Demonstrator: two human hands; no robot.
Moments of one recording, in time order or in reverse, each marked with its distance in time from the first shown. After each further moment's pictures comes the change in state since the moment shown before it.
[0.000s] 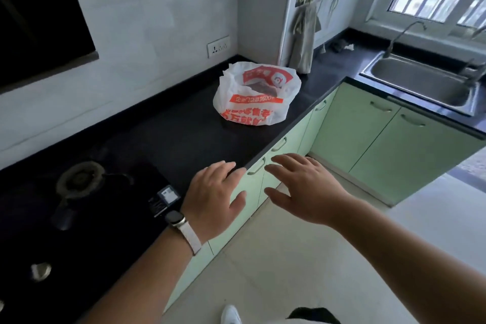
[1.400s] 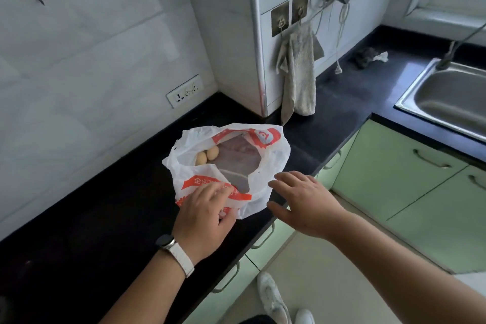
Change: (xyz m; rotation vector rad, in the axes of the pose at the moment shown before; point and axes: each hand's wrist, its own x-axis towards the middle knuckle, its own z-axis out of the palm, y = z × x) left_hand 0.380 -0.015 0.131 0.013 -0.148 -0.159; right_hand 0.273 0.351 0.024 0.209 -0.123 -0.028
